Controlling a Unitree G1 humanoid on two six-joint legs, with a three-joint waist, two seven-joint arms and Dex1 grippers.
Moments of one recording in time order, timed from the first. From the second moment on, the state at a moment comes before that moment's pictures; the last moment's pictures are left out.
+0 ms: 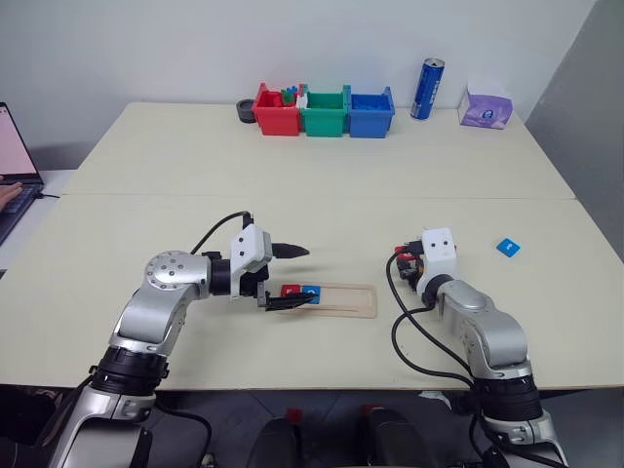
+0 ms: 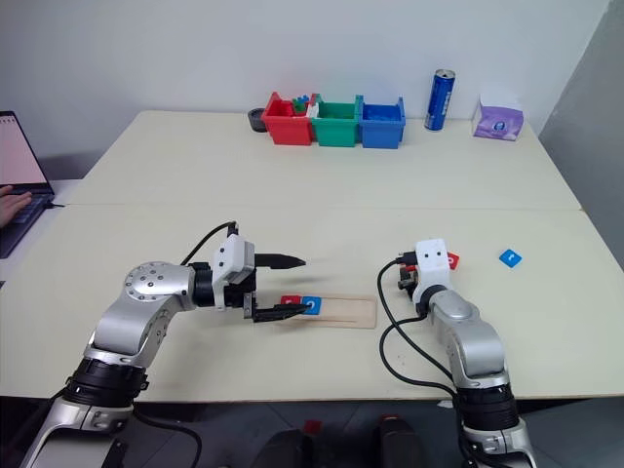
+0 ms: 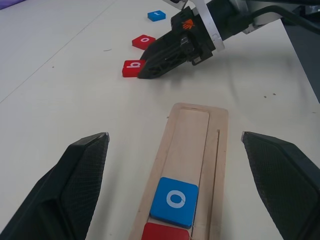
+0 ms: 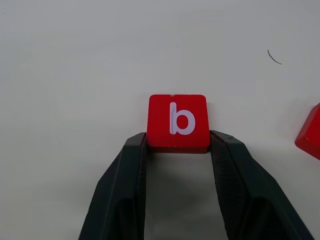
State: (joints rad) left arm -0.41 0.62 -0.10 0.00 -0.31 0.22 -1.22; right arm -0.32 -0.17 0.03 -0.21 0.13 0.86 0.08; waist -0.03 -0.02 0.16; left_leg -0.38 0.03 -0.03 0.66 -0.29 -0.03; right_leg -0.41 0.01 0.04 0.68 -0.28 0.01
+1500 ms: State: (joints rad) left arm -0.34 0.65 -0.15 -0.08 -0.35 0.18 -1.32; right arm -0.22 -0.54 -0.12 -0.63 0.45 0.99 0.76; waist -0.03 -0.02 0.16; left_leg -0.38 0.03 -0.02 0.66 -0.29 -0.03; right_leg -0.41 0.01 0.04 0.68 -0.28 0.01
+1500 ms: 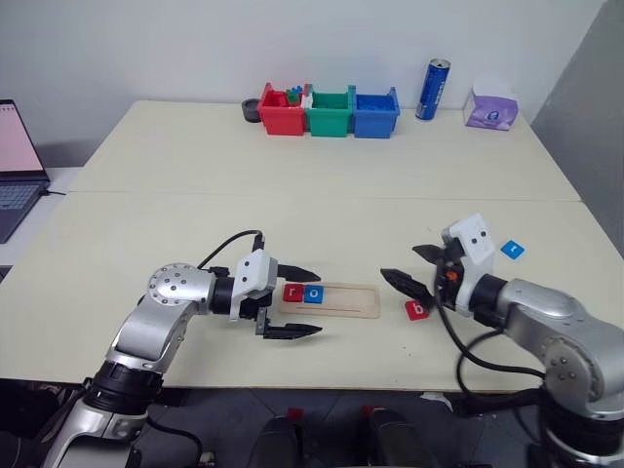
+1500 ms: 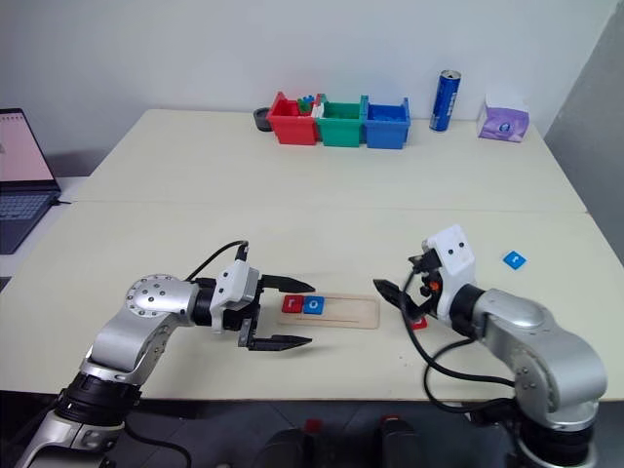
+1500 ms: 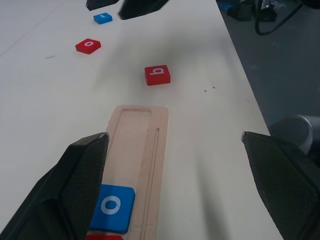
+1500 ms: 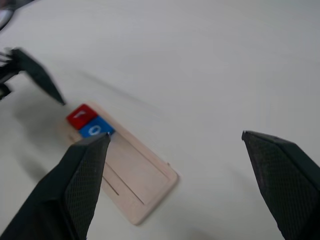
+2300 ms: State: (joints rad) left arm -0.36 0.64 -0.16 -0.07 -0.35 0.17 -1.34; right arm -0.33 -0.71 0.15 0.19 0.21 -0.01 1.32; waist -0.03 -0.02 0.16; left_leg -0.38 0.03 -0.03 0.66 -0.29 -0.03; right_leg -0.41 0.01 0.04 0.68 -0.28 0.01
